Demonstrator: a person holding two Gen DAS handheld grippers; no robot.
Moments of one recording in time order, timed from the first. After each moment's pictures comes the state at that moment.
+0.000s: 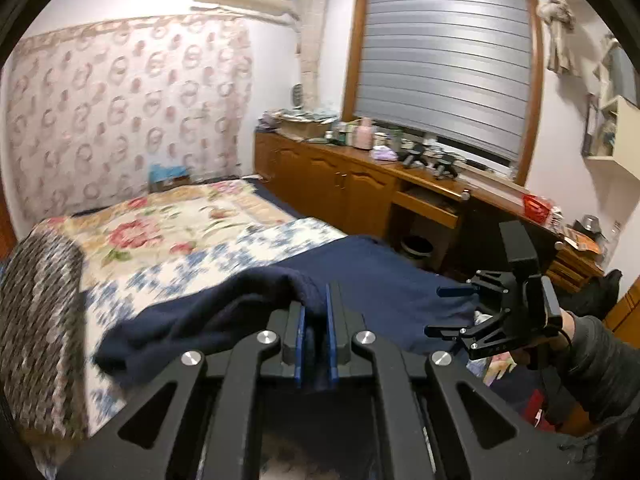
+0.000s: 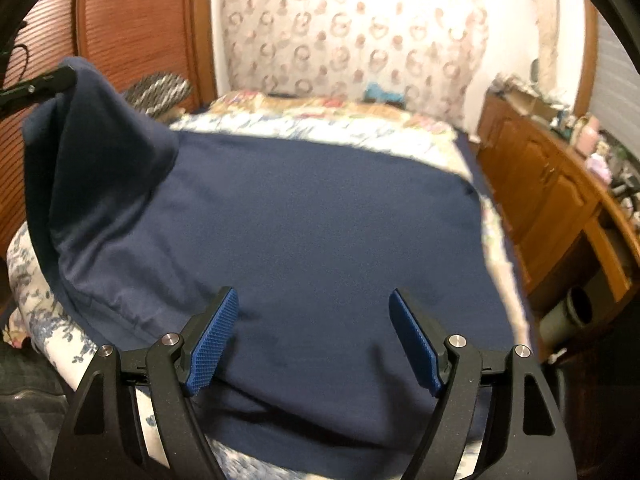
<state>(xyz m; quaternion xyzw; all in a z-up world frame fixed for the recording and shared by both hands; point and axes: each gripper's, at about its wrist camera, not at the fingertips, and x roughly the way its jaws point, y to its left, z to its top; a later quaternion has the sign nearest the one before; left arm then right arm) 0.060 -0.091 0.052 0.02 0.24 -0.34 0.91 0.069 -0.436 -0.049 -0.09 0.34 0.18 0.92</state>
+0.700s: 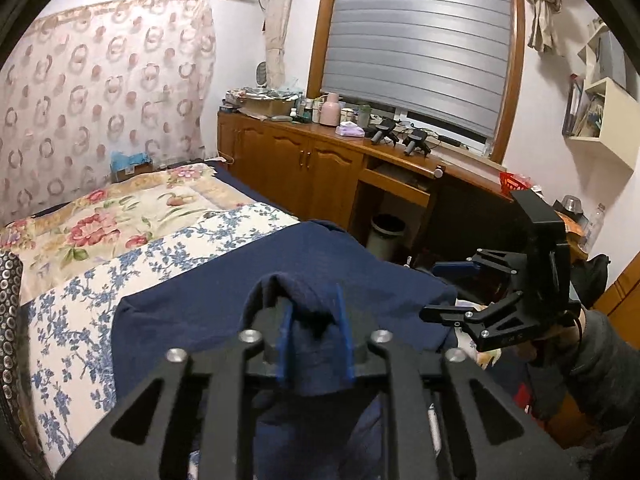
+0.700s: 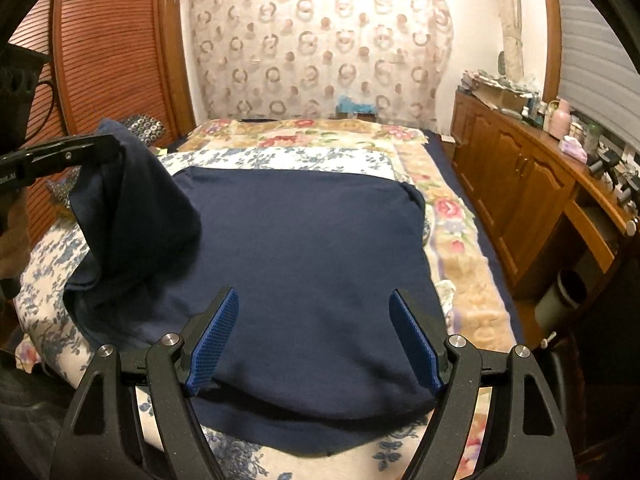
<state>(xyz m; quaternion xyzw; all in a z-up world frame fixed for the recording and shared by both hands) 0.080 -0.161 0.041 0.03 0.27 -0.38 0.88 0.062 -0.469 -0.038 -0.05 0.33 0.16 0.93</state>
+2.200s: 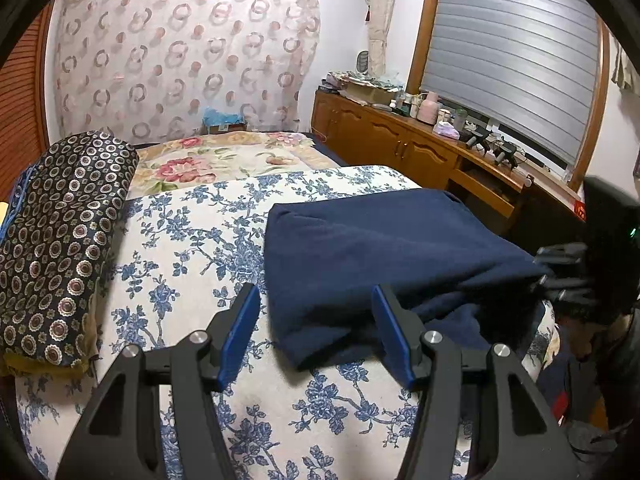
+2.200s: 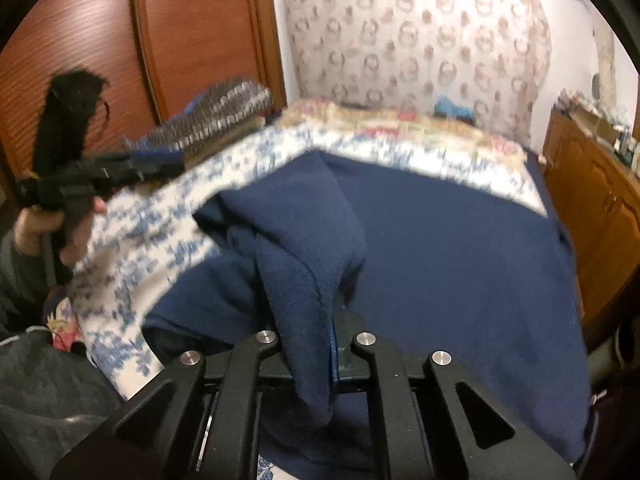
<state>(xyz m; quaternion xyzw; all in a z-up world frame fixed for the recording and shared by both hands) 0.086 -0.024 -0.025 -0.02 0.32 -0.23 0.92 0.067 -0.375 -0.044 -0.08 0.32 0.31 0.89</state>
